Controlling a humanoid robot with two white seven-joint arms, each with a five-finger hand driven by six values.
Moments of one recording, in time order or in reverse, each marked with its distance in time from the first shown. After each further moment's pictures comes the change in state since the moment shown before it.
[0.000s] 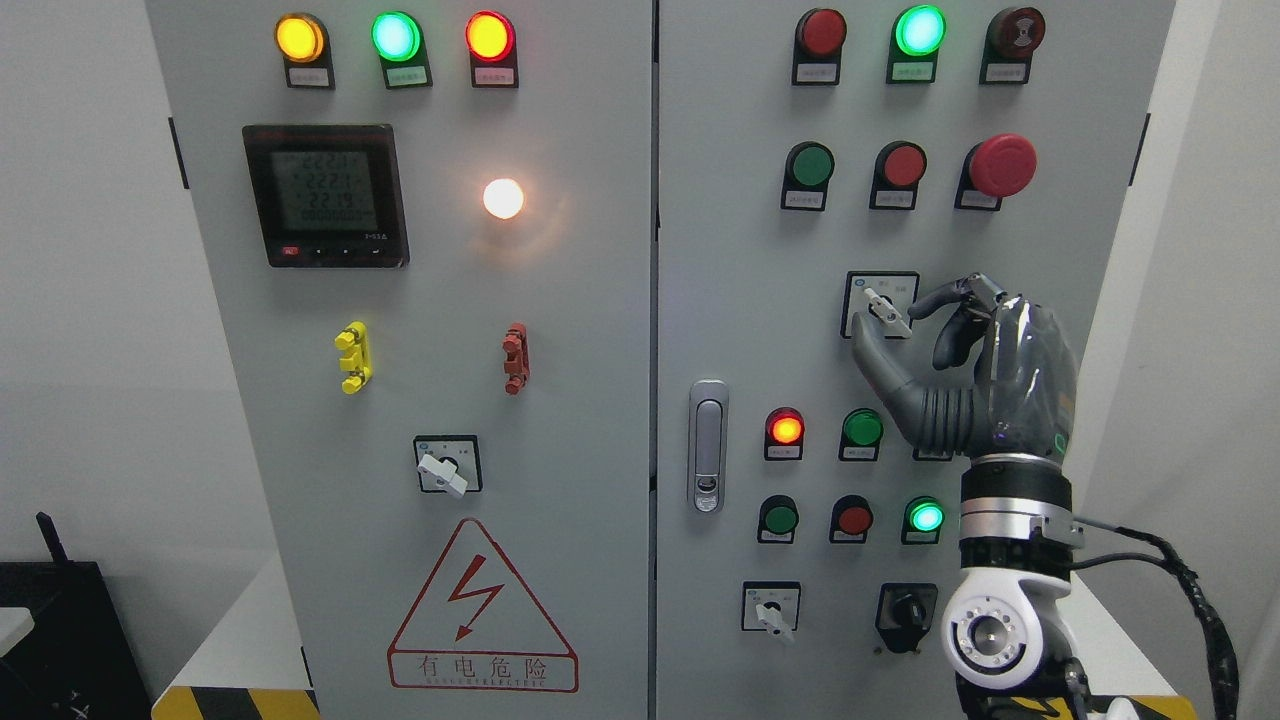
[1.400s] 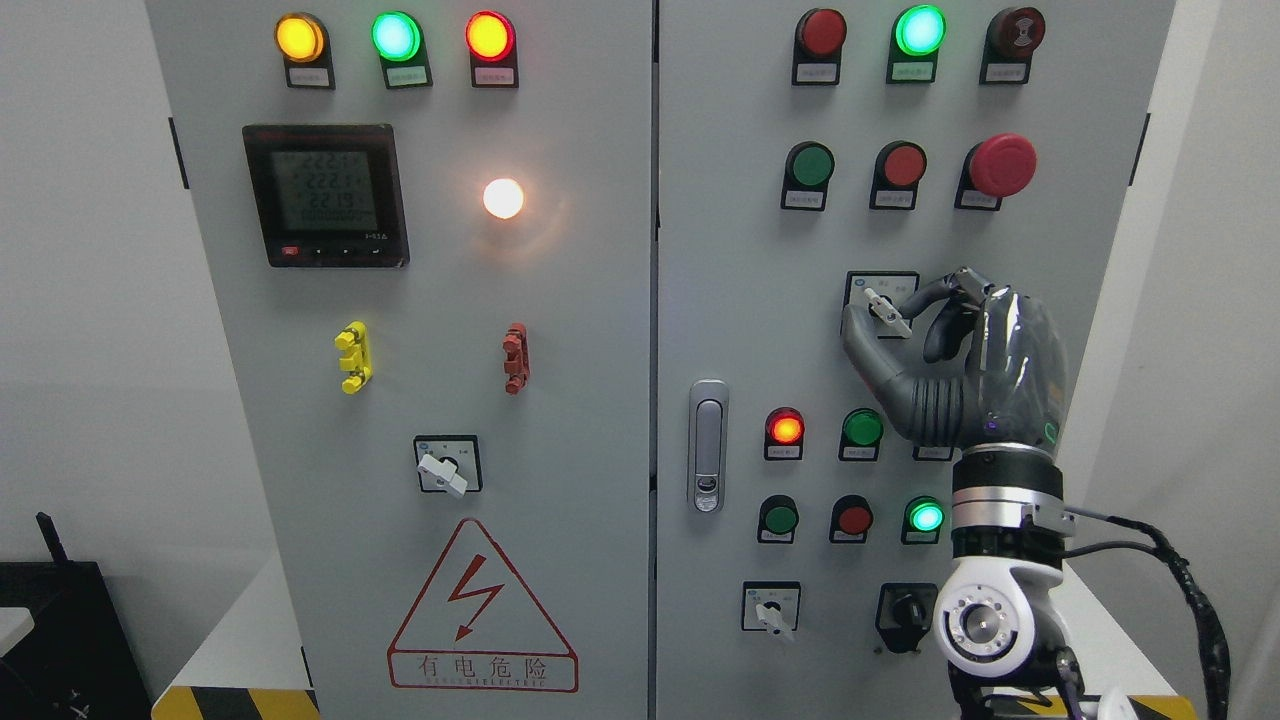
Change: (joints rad) left arm 0.000 0.000 0.000 0.000 0.000 0.000 0.000; right arm -0.019 0.000 0.015 0.005 0.005 0.030 0.003
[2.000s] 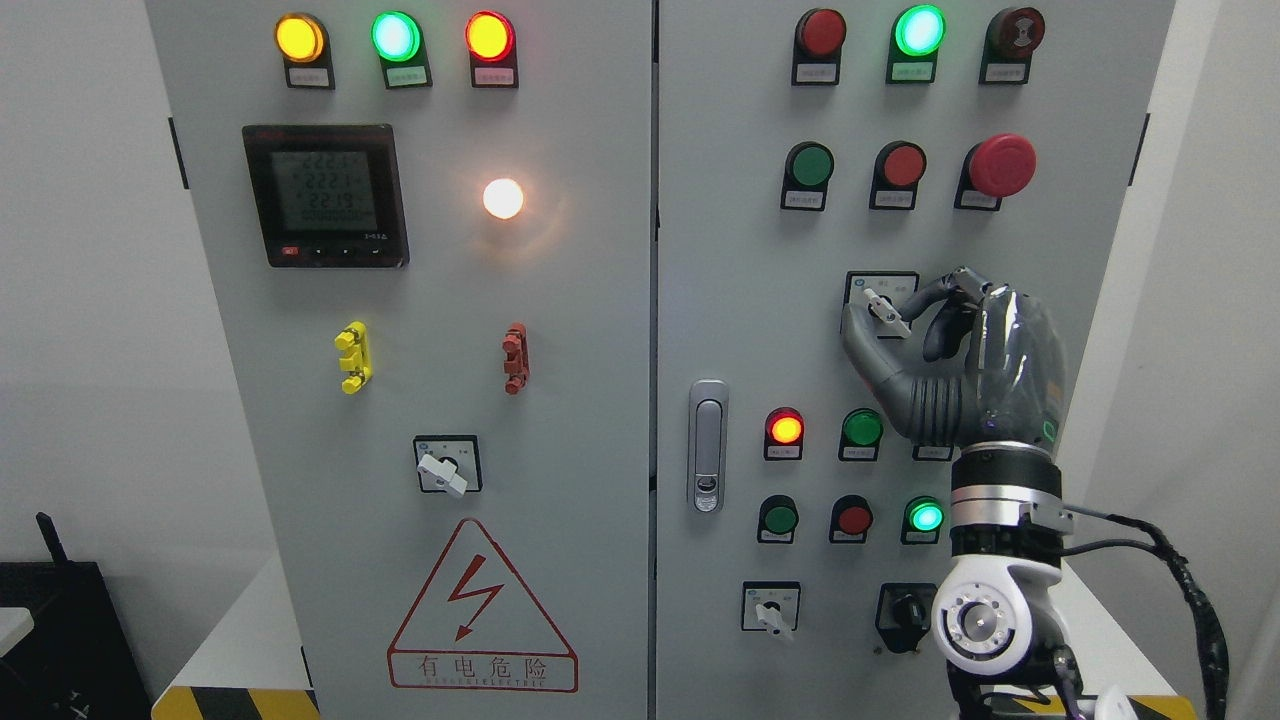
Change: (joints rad) left arm 0.000 0.000 0.000 0.000 0.000 0.000 0.000; right arm -0.002 0.000 0.001 0.005 0.015 0.000 0.001
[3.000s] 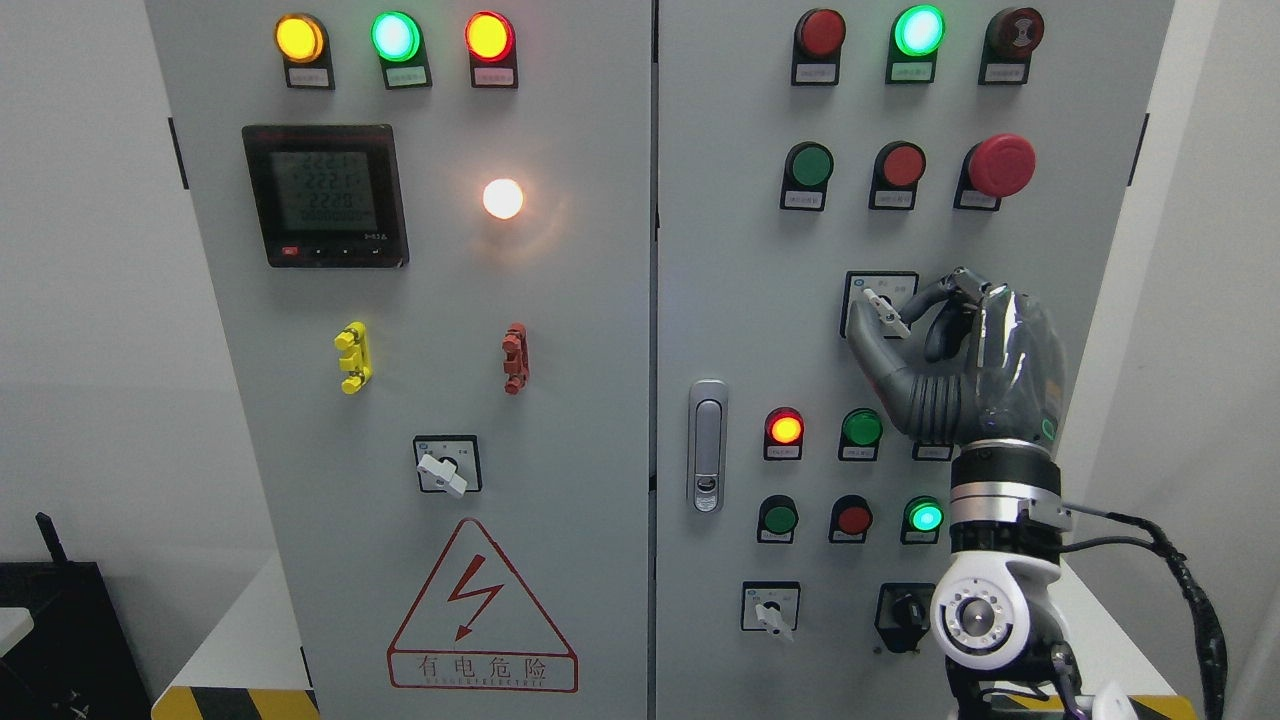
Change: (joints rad) left arm 0.000 0.000 0.000 0.000 0.000 0.000 0.000; right arm -0.007 0.000 0.001 0.006 0.004 0.019 0.005
